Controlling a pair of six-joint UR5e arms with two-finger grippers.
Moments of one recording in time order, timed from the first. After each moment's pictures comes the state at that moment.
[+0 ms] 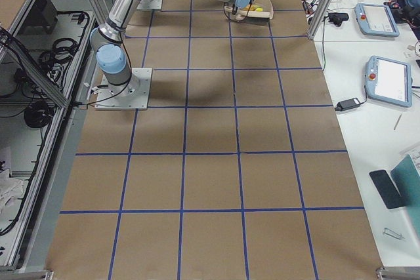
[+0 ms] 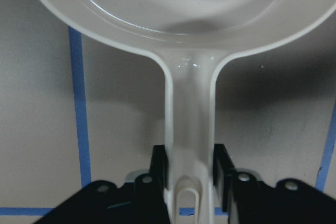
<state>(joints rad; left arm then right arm) -1.40 -2.18 -1.38 -1.17 1.63 1.70 2.06 -0.82 1.28 -2.14 -1.31 0.72</state>
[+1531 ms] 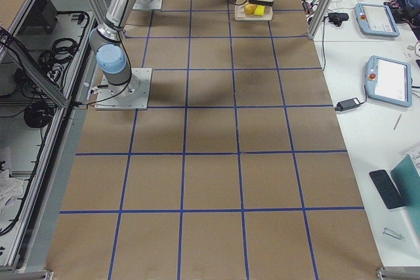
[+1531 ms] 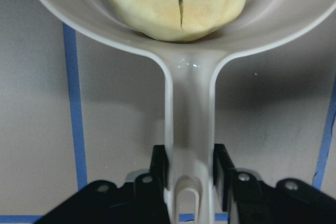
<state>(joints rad) -1.41 -2.17 -1.40 -1.17 1.62 1.70 2.07 -0.90 1.19 -2.05 -1.26 0.83</state>
